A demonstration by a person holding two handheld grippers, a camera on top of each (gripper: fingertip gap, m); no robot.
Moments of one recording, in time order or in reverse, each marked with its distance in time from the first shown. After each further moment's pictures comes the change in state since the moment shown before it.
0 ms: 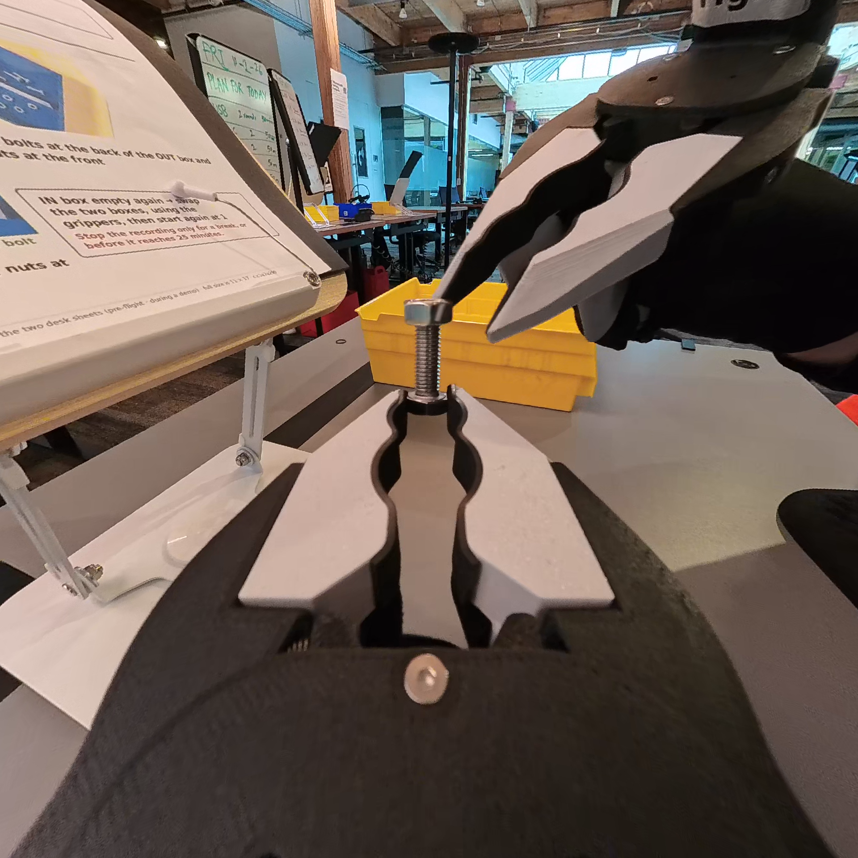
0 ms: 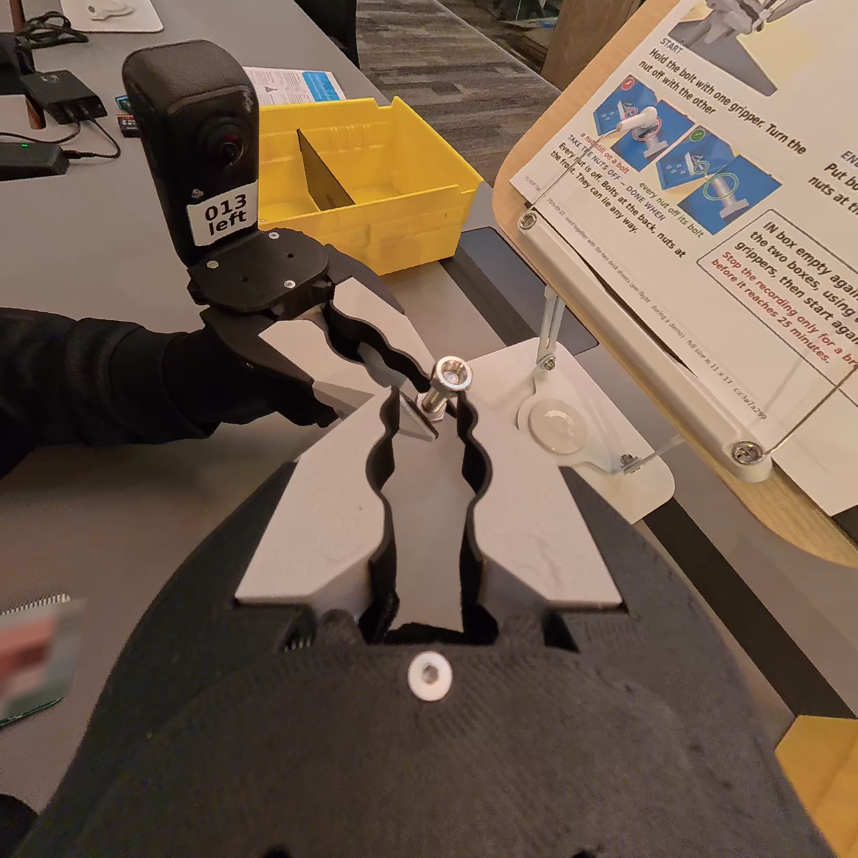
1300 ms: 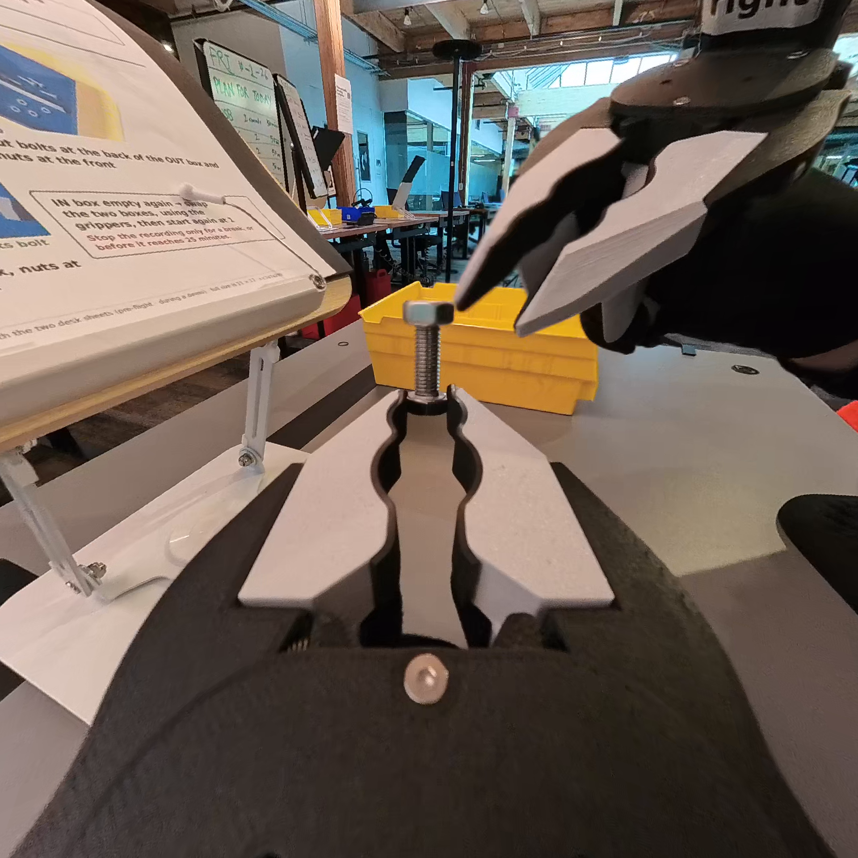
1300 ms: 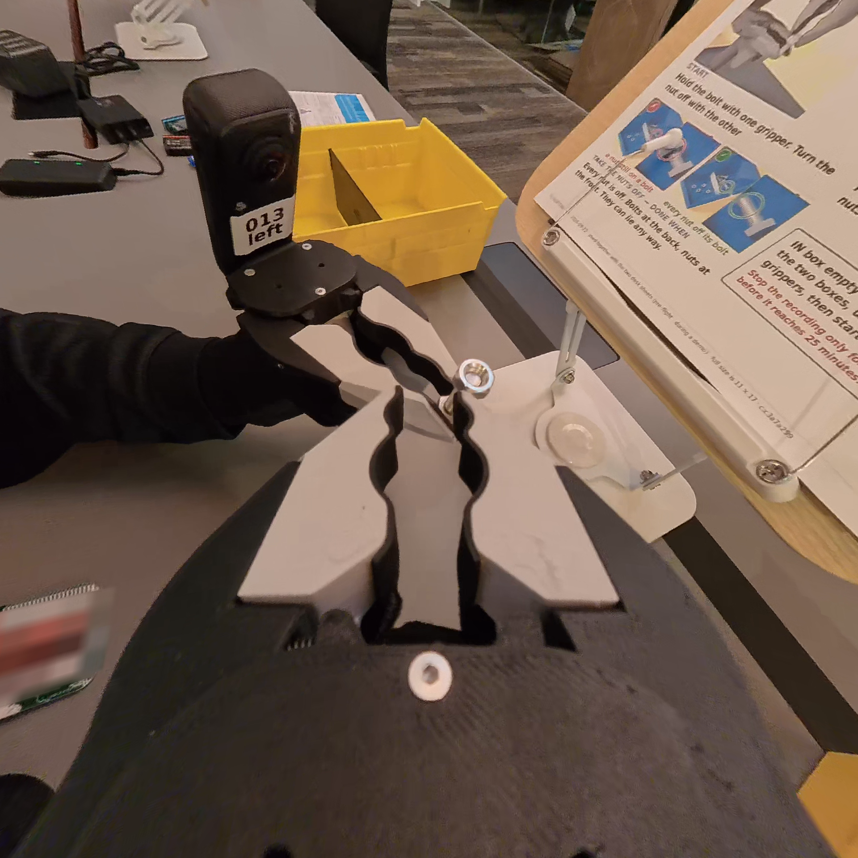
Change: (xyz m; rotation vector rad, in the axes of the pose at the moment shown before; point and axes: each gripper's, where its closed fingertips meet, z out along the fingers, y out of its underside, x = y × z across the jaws) left arm -0.002 -0.002 -0.002 0.009 -0.005 -0.008; right arm -0.009 -0.006 -0.003 0.031 -0.046 -0.004
